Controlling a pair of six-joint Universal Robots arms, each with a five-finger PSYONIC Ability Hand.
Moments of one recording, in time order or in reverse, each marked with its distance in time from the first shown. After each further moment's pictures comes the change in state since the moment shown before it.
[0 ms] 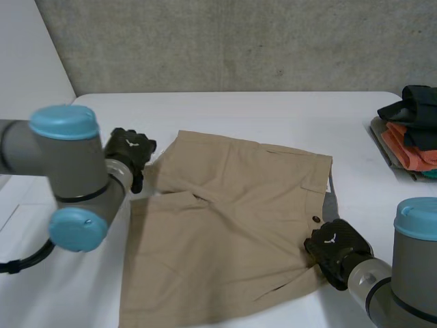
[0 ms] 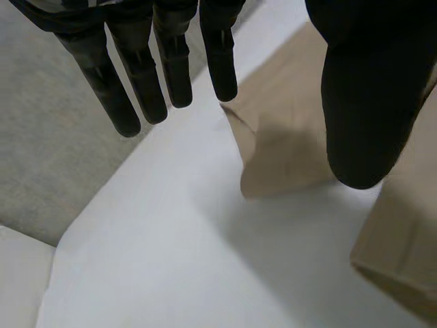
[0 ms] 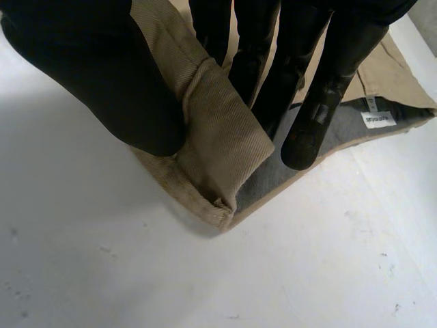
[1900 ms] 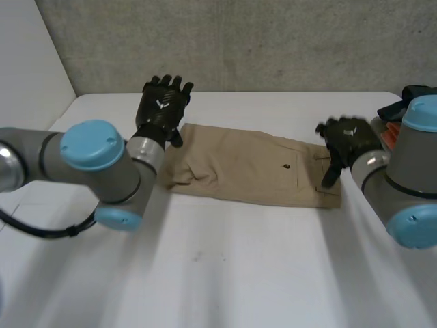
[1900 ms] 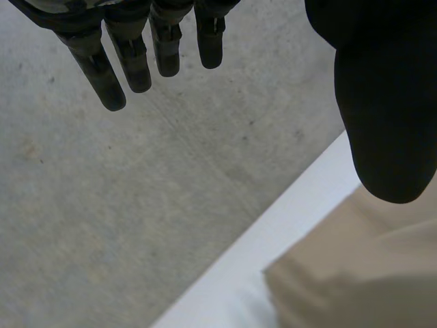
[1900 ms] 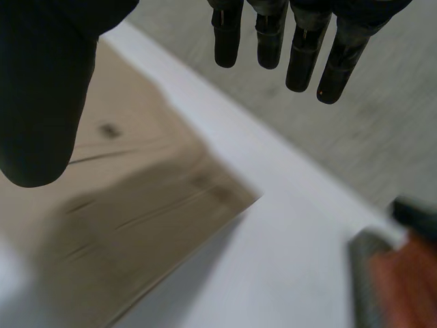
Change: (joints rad) left arm -0.066 -0.115 0.059 0.510 0.128 -0.149; right arm -0.095 0.223 -0.580 -0.003 0.006 0.364; left_hand -0.262 -0.239 -0.236 -0.229 -0.210; right_hand -0.788 -0.952 -0.949 -0.948 -0.934
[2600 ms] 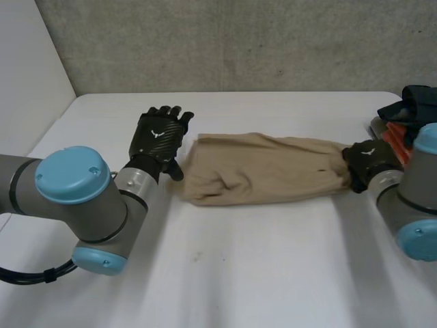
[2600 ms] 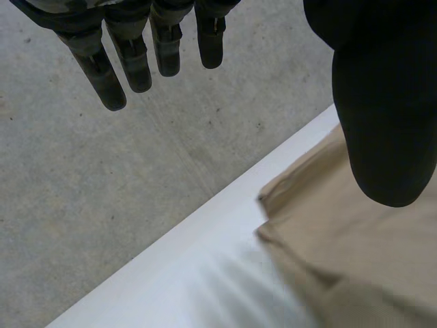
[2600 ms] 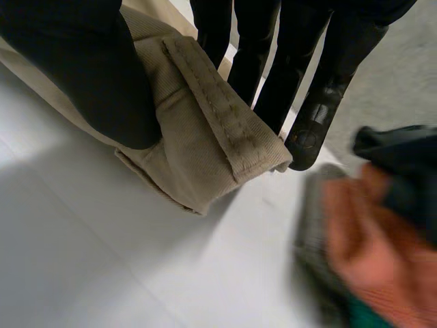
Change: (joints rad) left arm -0.020 0.173 -0.291 -0.005 -0.007 -0.115; right arm -0.108 0.061 0.104 -0.132 0.014 -0.203; left_hand 0.000 0.000 0.000 0.000 0.000; right_hand 0.702 0.947 0.922 0.945 0.873
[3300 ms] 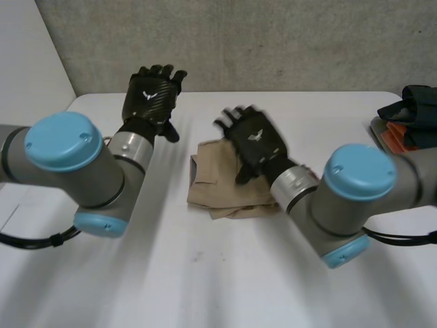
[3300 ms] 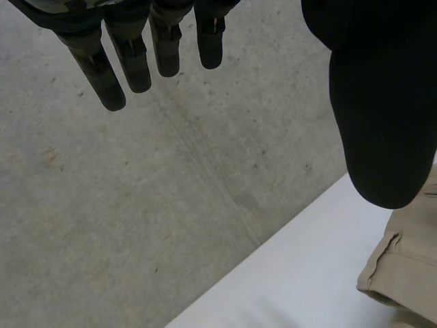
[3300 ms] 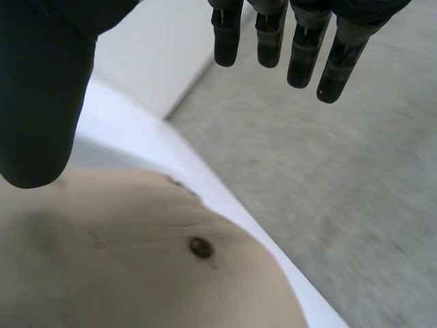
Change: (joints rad) left arm 0.022 -0.026 0.189 -0.010 -0.002 -0.002; right arm 0.369 0.059 -0.084 -0.335 -0.253 0.217; left_hand 0.000 0.000 0.000 0.000 0.000; right_hand -0.709 -0.955 -0.949 -0.950 -0.881
